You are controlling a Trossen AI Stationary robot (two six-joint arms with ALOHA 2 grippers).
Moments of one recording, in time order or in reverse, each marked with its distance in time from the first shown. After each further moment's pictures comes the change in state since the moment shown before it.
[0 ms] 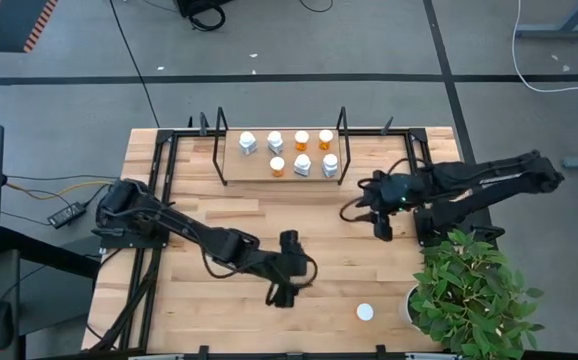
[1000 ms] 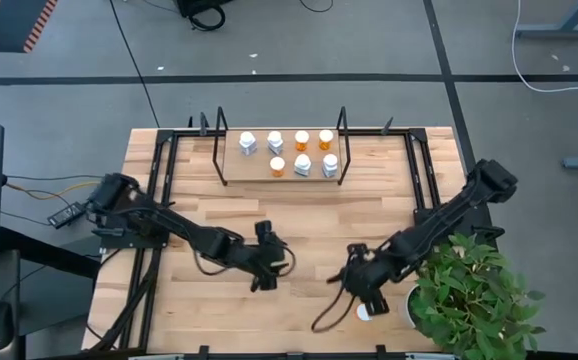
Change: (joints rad) left arm 0.017 -0.084 -0.363 0.135 -0.166 -0.050; right arm 0.470 0.559 0.215 0.000 -0.082 0.191
